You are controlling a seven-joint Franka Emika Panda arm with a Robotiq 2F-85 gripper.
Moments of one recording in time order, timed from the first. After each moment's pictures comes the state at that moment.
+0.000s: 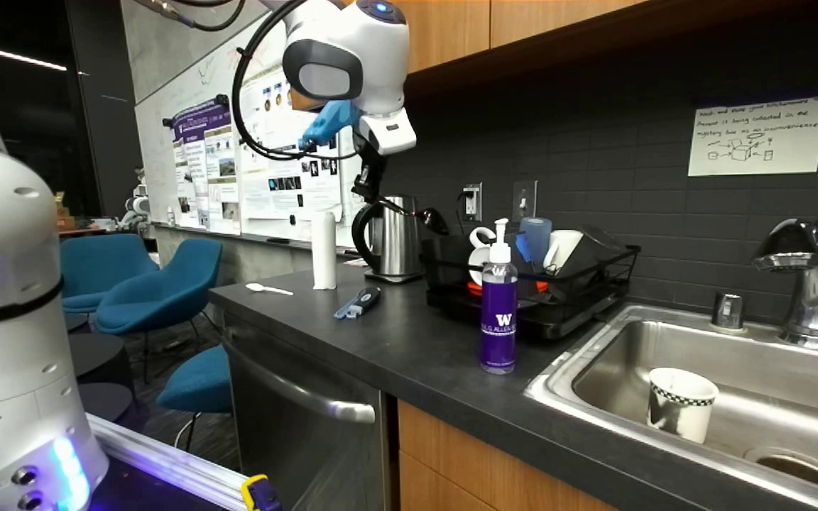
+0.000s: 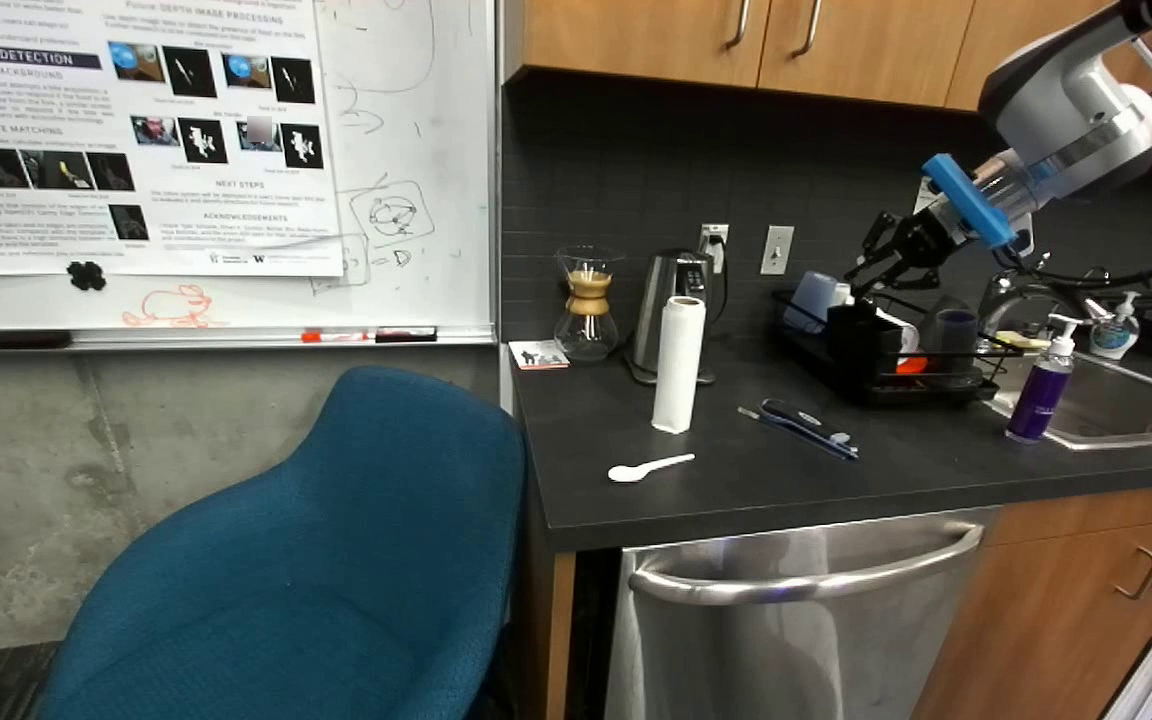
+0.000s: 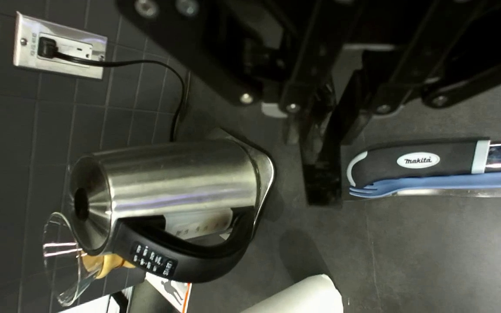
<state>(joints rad) -0.25 -0.24 -0.32 -2.33 0.85 2.28 0.34</state>
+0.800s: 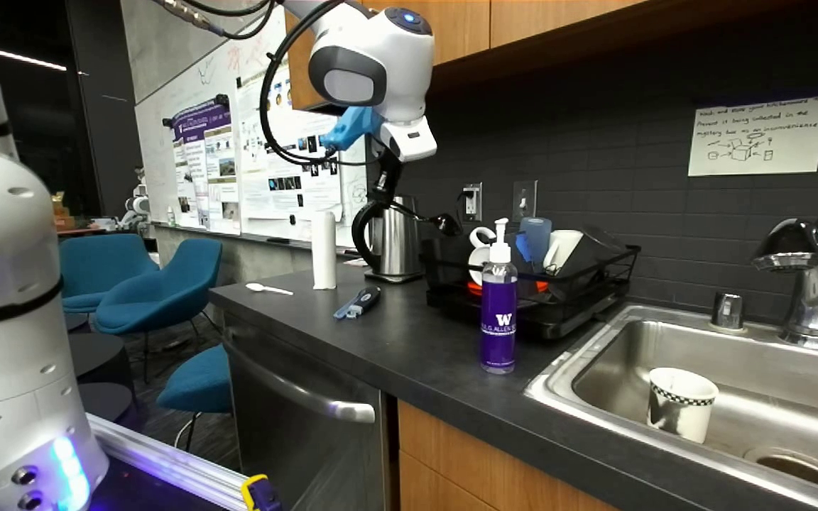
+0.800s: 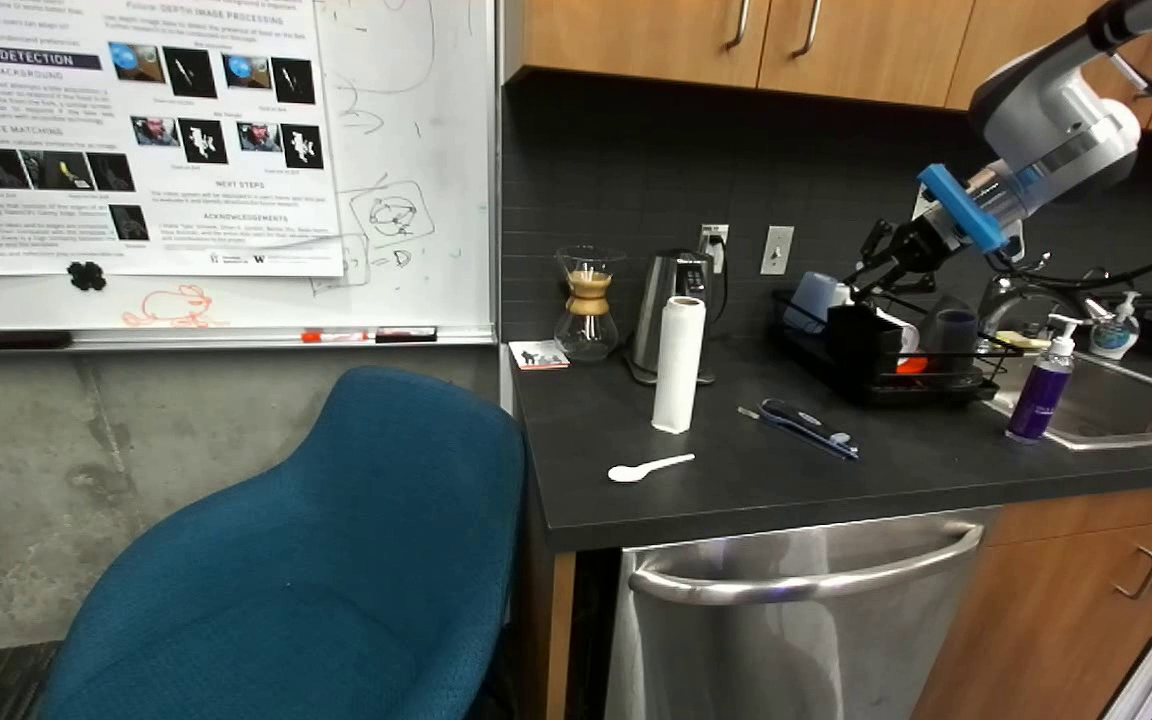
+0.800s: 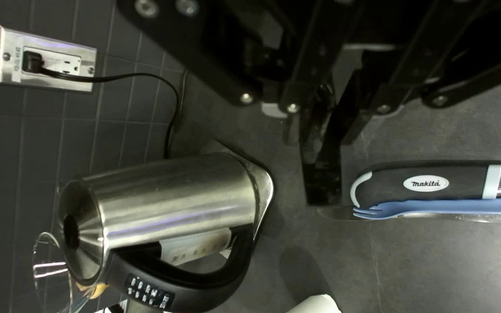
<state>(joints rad) -0.28 -0.13 -0.34 -2.24 0.88 2.22 0.30</state>
